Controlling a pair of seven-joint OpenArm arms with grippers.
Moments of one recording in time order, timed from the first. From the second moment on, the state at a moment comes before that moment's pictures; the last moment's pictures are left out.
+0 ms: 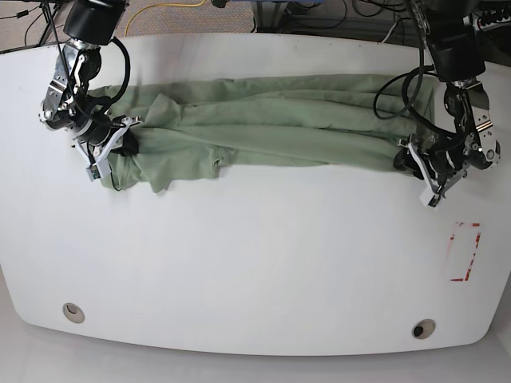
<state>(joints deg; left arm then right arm) -8.6 -18.8 -17.9 70.8 -19.0 -42.8 60.1 -2.7 16.3 26.0 78.7 23.4 40.9 -53.3</state>
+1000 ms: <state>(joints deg) -14.8 -16.7 -17.4 68.9 -14.8 -42.4 65.9 2.6 17.6 27.5 80.4 20.1 40.1 -57.9</state>
